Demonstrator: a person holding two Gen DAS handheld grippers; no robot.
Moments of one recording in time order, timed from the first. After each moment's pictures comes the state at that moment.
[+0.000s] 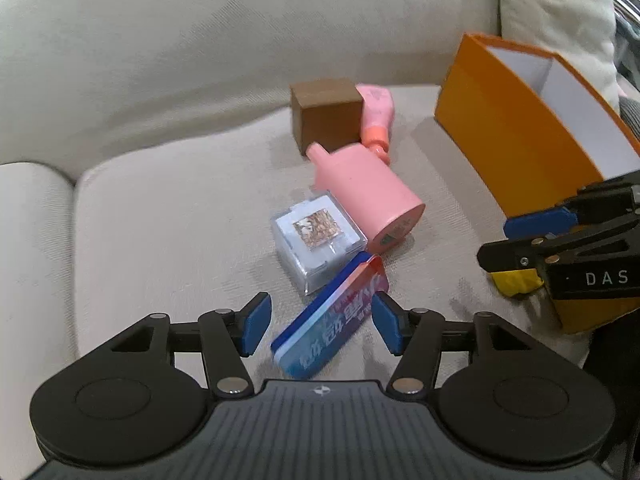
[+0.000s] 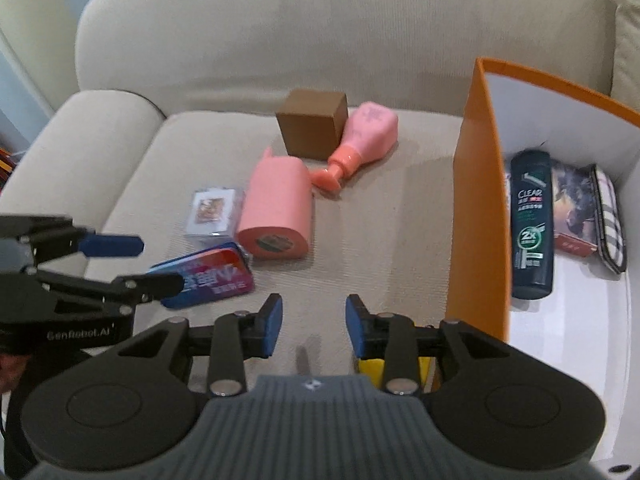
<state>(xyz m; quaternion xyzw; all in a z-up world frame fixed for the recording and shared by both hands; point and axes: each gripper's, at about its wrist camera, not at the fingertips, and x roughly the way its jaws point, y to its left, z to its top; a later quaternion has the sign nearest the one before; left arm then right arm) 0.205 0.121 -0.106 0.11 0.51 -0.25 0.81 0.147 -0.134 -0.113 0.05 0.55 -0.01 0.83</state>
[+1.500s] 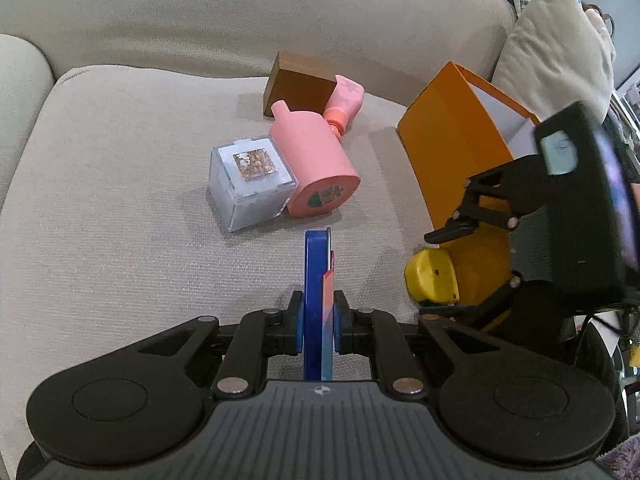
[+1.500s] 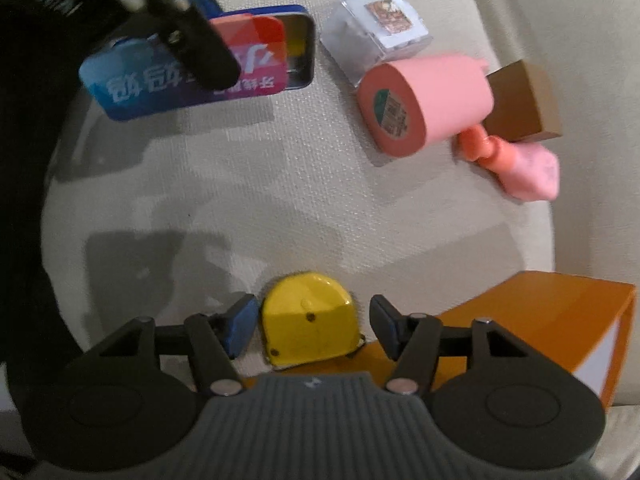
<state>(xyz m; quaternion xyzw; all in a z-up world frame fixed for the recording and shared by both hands) 0.157 0.132 -0.110 -0.08 0.53 -0.24 0.81 0.143 -0.094 -0.165 -0.43 0.62 0.25 0.60</state>
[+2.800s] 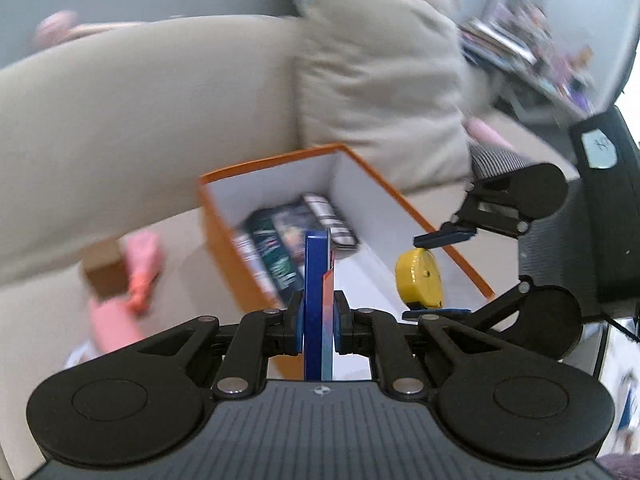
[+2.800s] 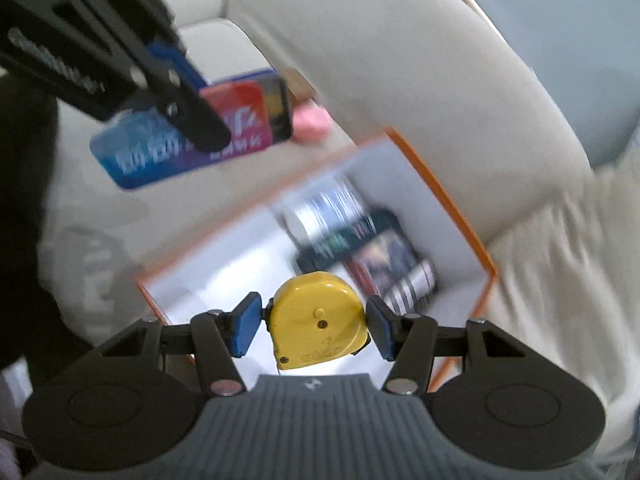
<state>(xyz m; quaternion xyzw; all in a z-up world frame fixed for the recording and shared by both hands) 0.133 -0.050 0.014 0.09 0.41 -0.40 0.81 0.057 -0.216 -0.008 -0.33 0.53 0.07 0.78</state>
